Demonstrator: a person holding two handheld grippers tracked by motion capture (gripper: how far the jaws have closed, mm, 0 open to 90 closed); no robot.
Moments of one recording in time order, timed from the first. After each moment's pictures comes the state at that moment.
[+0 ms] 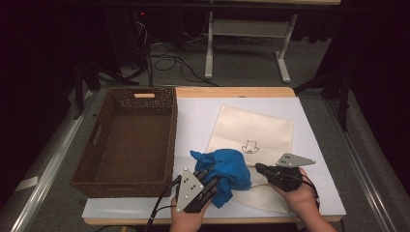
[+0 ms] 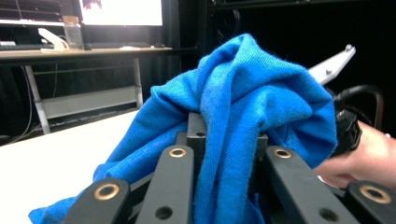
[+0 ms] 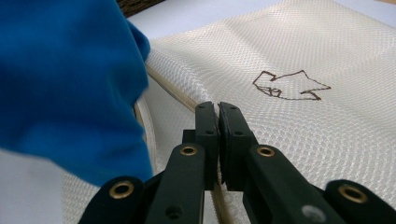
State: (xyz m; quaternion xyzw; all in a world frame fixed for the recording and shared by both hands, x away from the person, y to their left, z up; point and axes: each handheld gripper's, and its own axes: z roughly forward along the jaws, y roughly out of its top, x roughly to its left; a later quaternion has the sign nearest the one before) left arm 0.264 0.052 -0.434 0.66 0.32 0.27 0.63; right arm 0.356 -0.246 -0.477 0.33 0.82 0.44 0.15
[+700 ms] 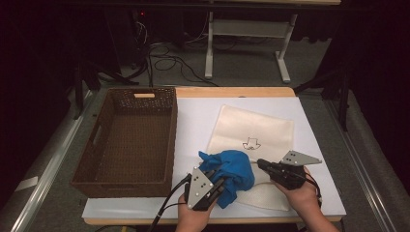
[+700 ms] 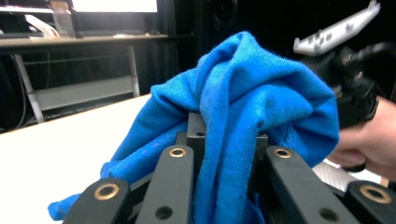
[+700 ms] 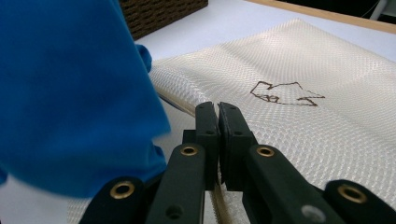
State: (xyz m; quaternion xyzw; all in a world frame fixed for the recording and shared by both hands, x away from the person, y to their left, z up) left arm 0.274 0.032 -0.447 0.68 0.31 0.26 0.61; right arm 0.356 -0.250 -0.465 0.33 0.80 0.47 0.16
